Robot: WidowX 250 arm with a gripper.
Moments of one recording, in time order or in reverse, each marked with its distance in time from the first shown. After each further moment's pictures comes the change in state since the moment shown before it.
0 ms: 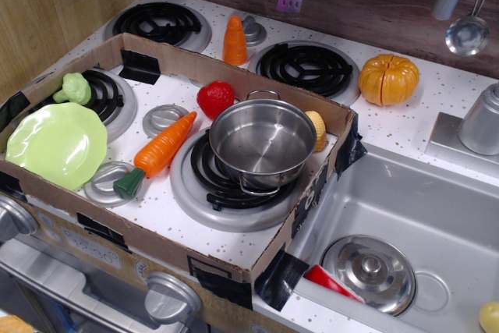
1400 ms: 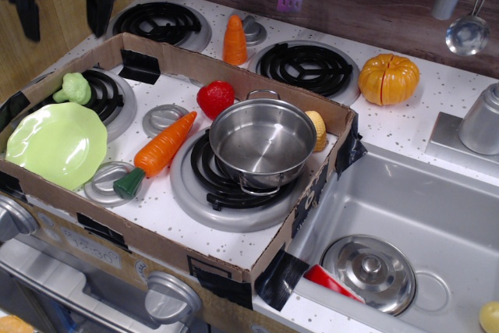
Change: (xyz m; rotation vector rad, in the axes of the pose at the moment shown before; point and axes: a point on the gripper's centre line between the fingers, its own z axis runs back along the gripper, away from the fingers) arm -0.045 0.060 -0.060 0.202 0.381 0.418
